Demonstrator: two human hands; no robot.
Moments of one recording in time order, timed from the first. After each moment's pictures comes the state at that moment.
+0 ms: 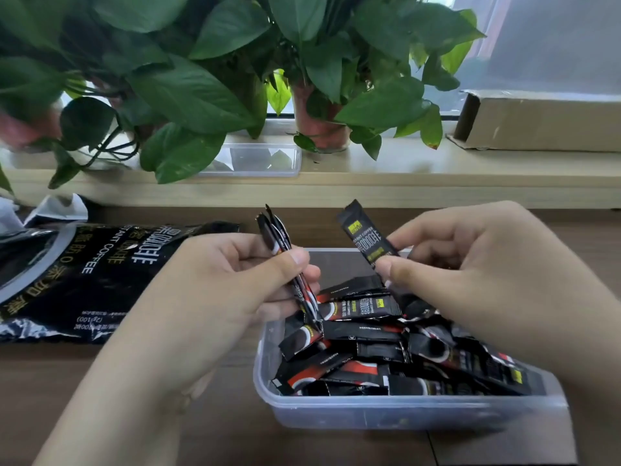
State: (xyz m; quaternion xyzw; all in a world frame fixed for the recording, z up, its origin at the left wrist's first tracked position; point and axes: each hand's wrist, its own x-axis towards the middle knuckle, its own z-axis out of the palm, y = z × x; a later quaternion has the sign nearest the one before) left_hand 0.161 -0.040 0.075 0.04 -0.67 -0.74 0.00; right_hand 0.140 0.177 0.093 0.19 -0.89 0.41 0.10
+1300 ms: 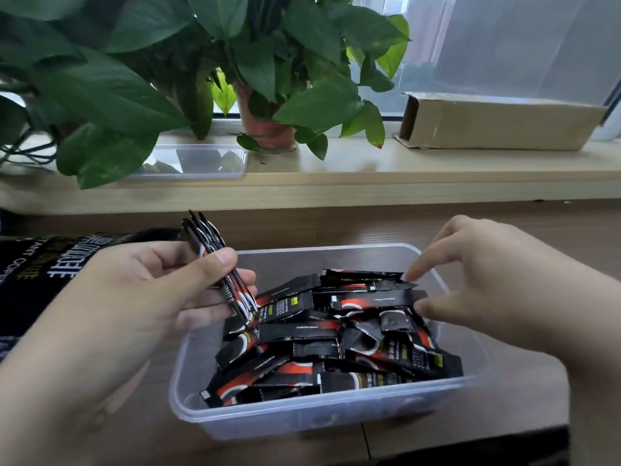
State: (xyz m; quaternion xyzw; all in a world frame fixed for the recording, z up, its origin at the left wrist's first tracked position) left_hand 0.149 -0.033 0.061 0.05 -0.67 -0.74 0.03; right_hand 0.142 0.243 0.102 0.05 -1.00 0.07 -0.01
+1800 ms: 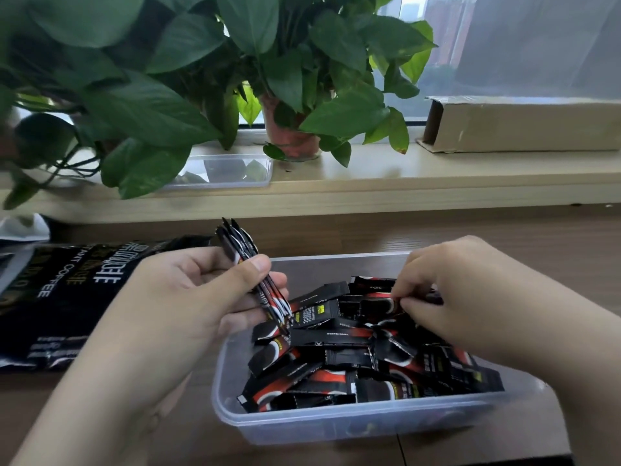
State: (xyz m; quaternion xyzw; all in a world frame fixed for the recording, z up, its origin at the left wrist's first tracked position) left_hand 0.156 -0.029 0.069 0.05 -0.65 -0.75 0.03; right_hand 0.130 0.214 0.084 0.19 -0.98 0.10 0.04
